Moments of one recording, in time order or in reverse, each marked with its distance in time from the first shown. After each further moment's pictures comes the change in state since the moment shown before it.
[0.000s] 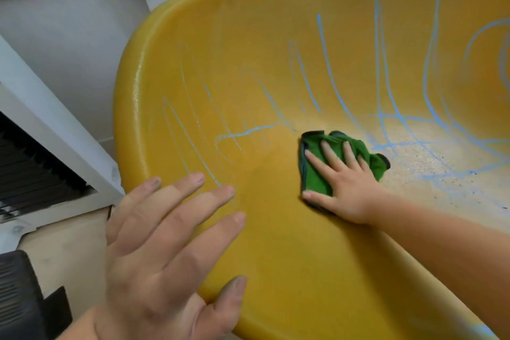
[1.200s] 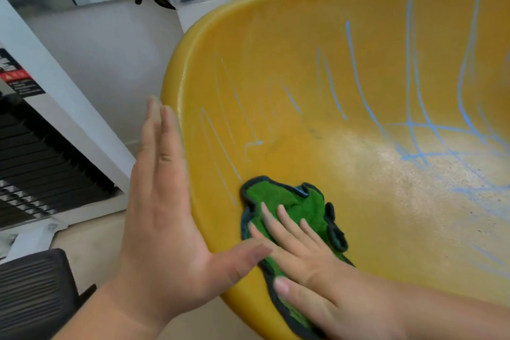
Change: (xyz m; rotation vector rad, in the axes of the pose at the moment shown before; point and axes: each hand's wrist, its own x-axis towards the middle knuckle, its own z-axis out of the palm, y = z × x) left_hand 0.031 -0.025 -0.025 -0.001 -0.266 -0.434; right_hand -0.085 -0.124 -0.019 0.411 -0.235 -0.607
